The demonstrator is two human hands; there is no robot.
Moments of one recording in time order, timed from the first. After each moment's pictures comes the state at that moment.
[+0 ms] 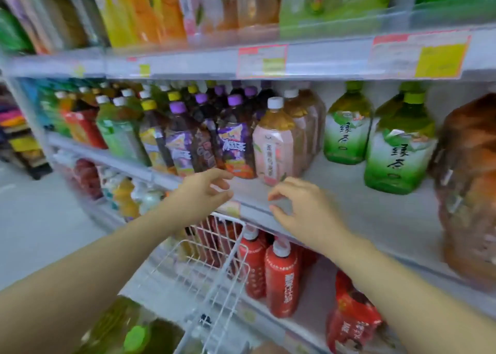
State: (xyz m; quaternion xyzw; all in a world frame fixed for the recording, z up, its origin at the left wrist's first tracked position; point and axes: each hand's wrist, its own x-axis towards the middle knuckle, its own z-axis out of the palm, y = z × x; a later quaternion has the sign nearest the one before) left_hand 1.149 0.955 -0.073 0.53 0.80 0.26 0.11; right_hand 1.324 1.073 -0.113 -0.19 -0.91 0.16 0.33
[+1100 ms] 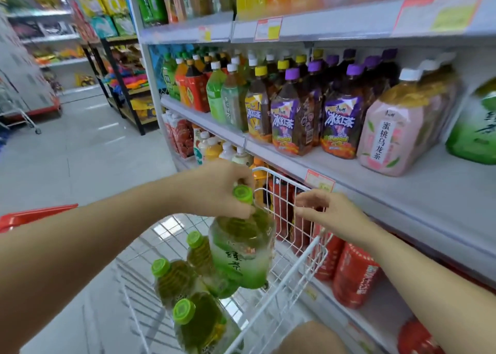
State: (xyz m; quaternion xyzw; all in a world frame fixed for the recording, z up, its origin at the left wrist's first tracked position) left_hand 1.126 0.803 -0.049 0.53 0.84 0.09 0.09; right_hand 1.239 1.011 -0.163 -0.11 -0.87 0.46 0.14
